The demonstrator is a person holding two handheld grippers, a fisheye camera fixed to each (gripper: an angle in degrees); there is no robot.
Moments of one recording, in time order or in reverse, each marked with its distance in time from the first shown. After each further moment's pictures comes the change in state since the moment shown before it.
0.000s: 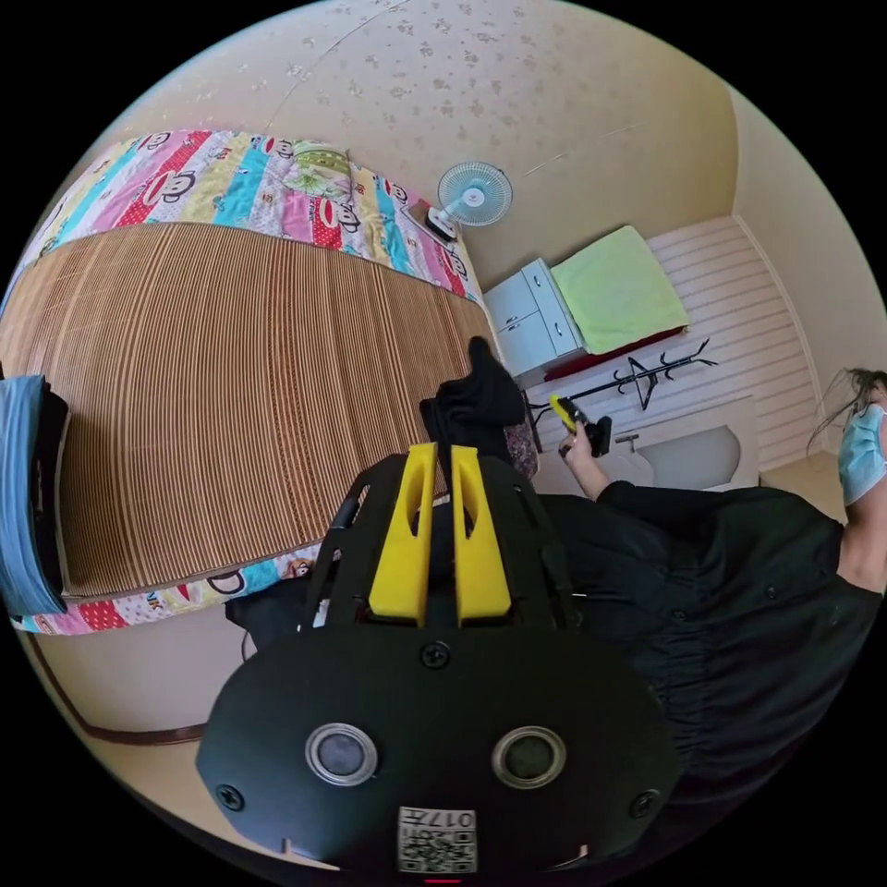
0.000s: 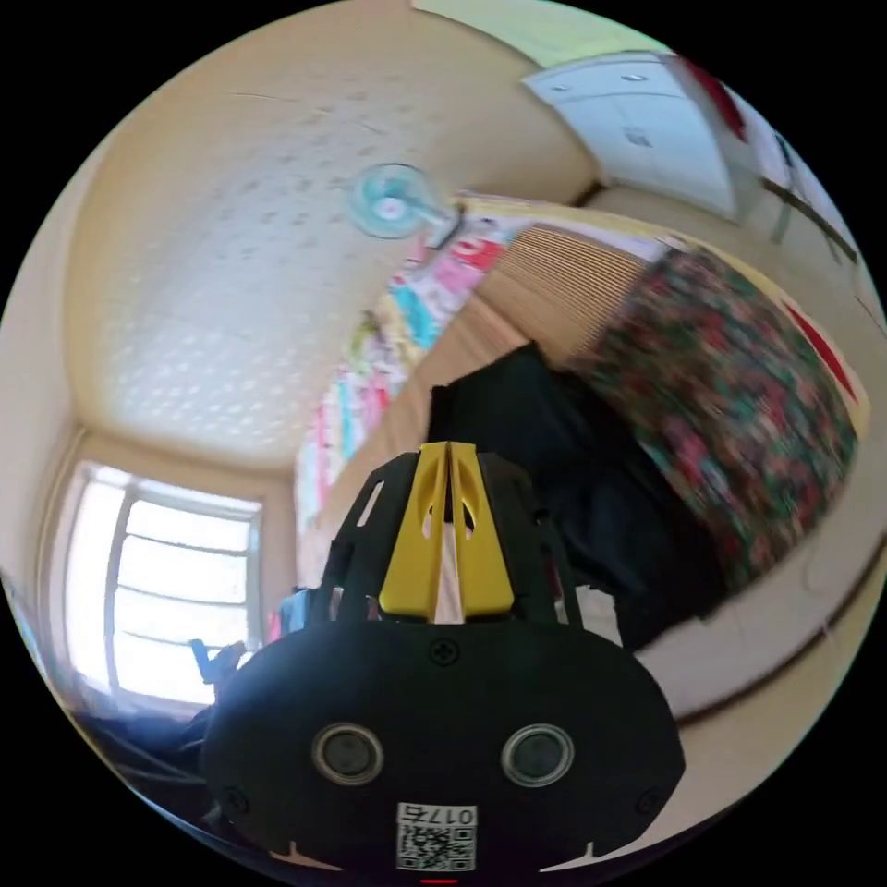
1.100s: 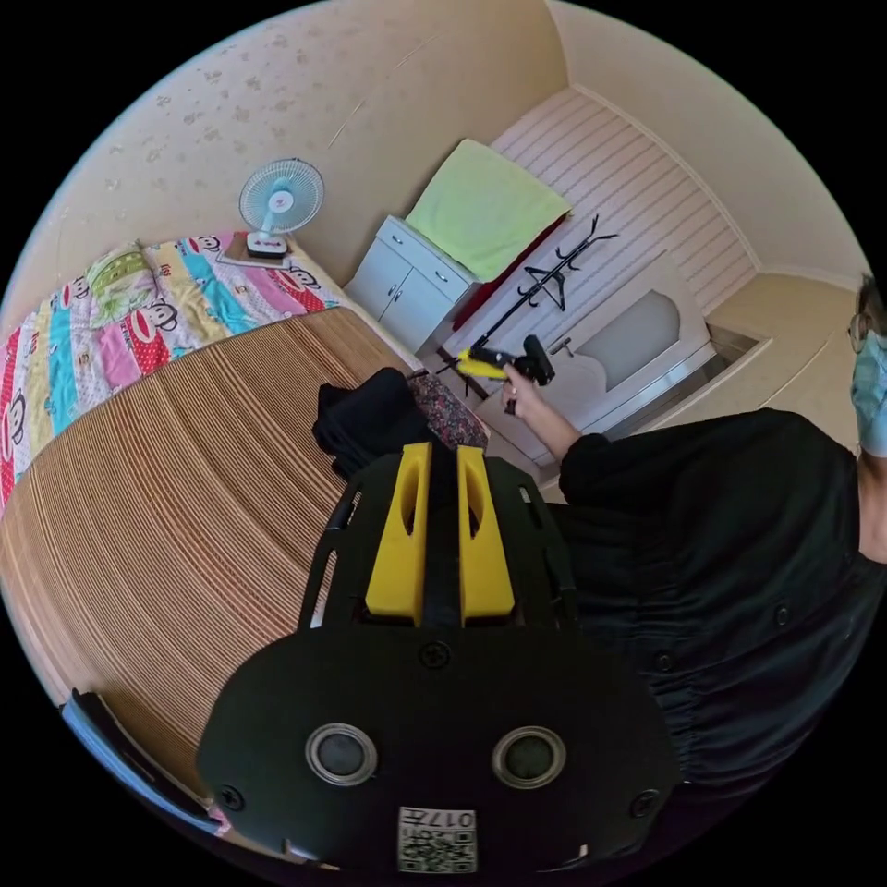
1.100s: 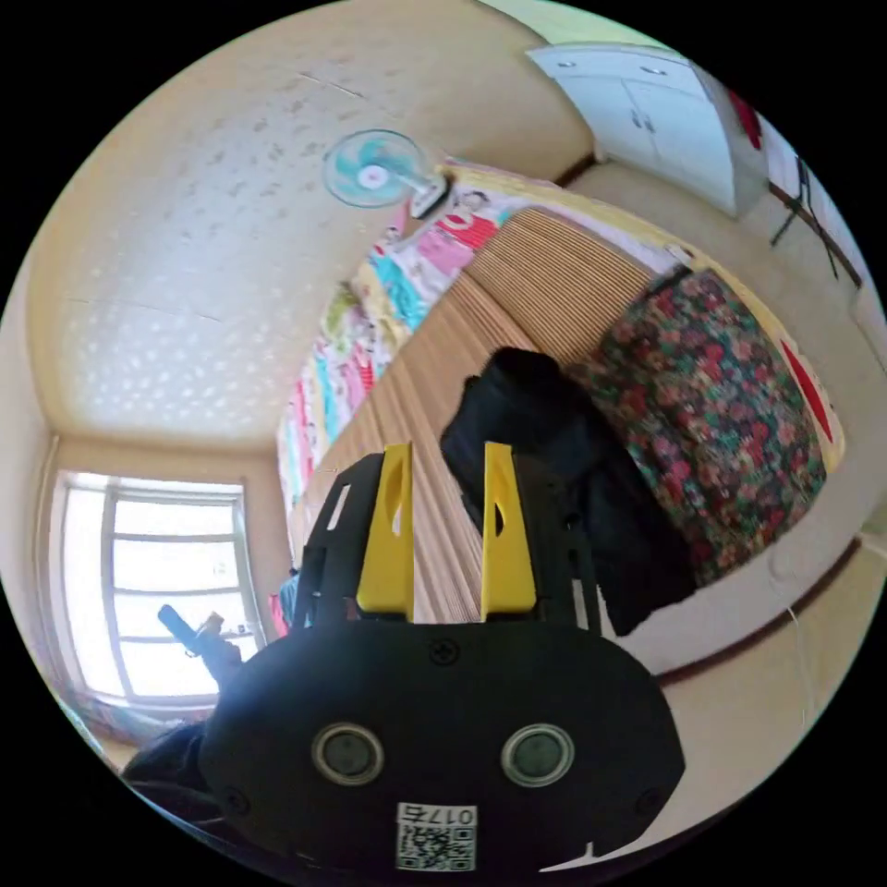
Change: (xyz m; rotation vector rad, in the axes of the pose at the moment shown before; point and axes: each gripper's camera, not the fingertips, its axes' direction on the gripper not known) left arm 0.110 -0.082 0.197 -0.119 0.107 0.498; right arm -0.131 0.066 -0.023 -0.167 0.067 0.004
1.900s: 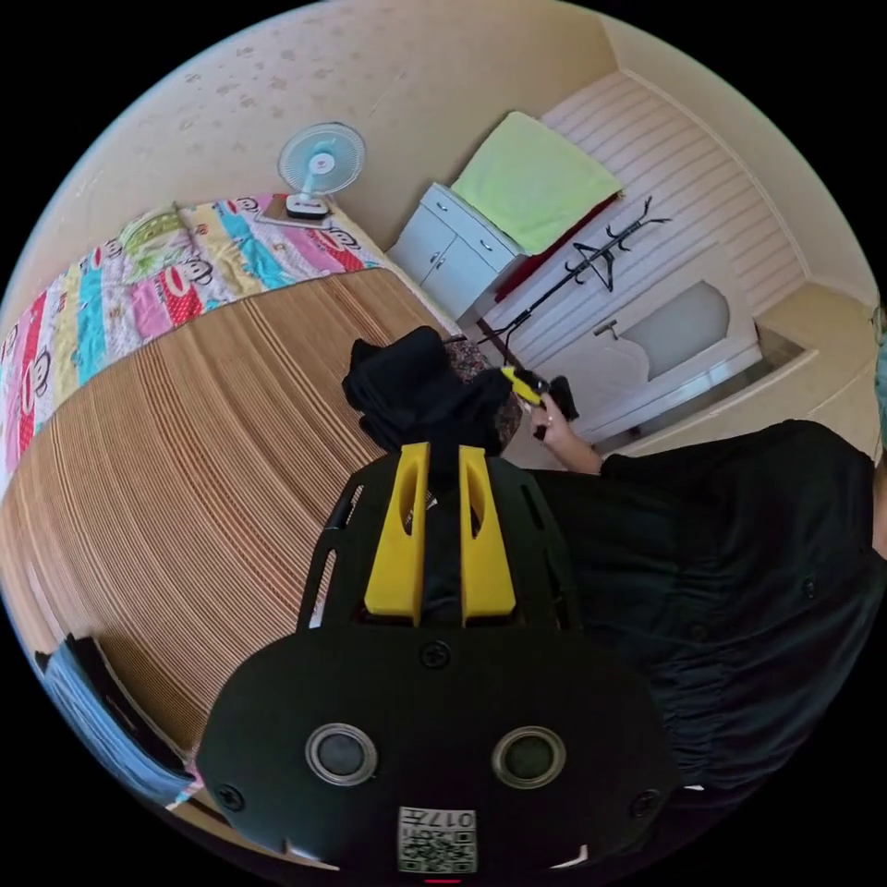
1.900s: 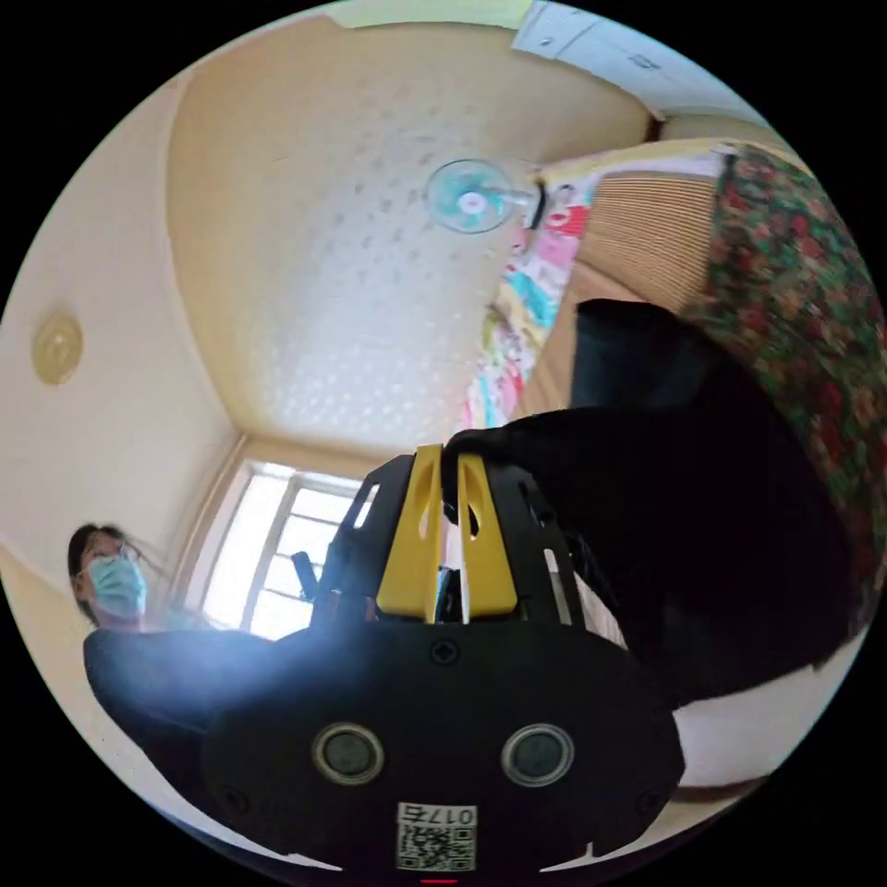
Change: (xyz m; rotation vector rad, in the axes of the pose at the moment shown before) left arm 0.049 0.054 0.116 -0.100 -0.098 -0.042; right arm 0.092 0.261 0.051 0.087 -0.745 -0.142
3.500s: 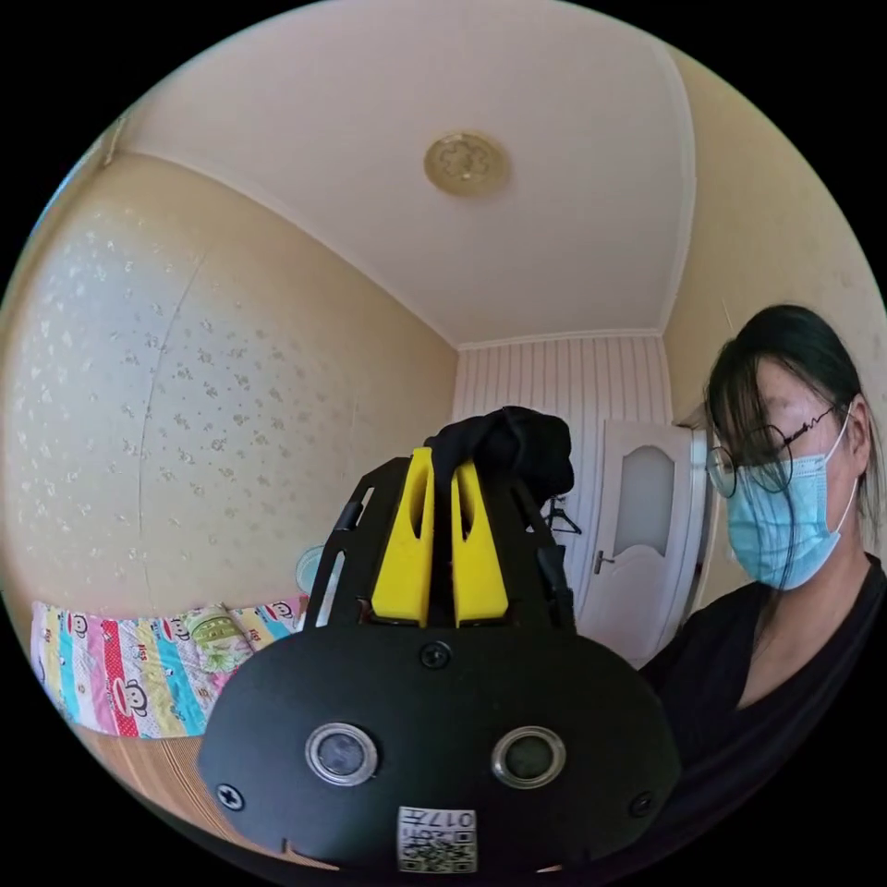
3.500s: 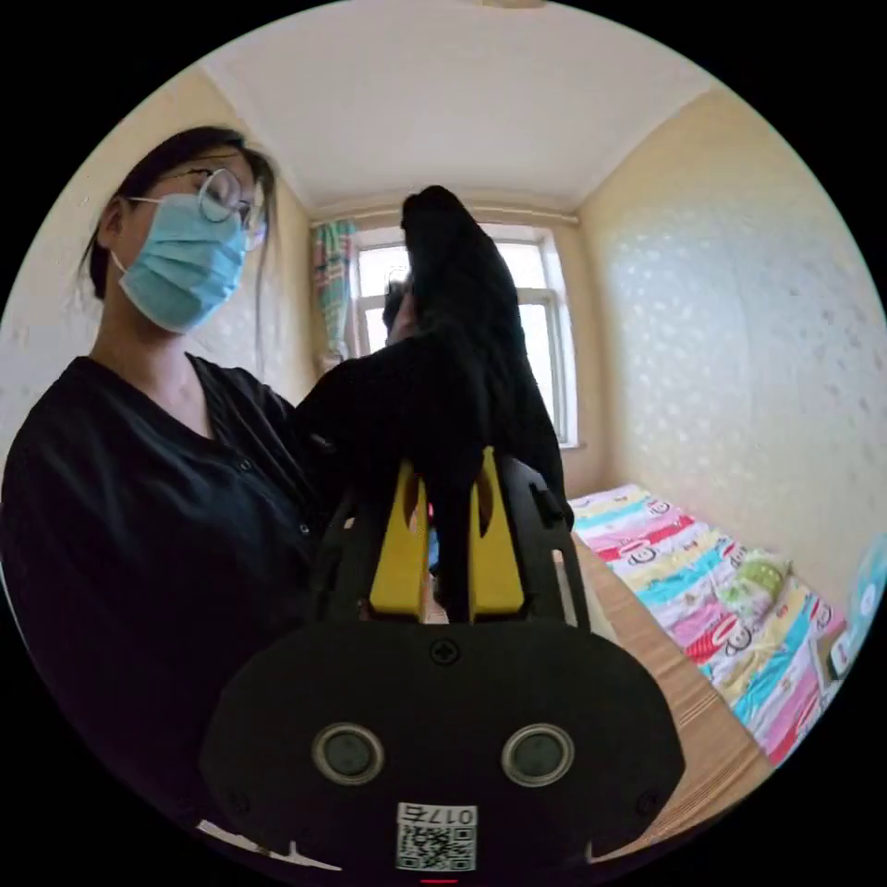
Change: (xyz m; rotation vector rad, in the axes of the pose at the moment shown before) left arm 0.331 0.083 -0.430 1.119 -0.180 0.424; right arm -0.381 0.375 0.192 -0.537 -0.362 -1.284
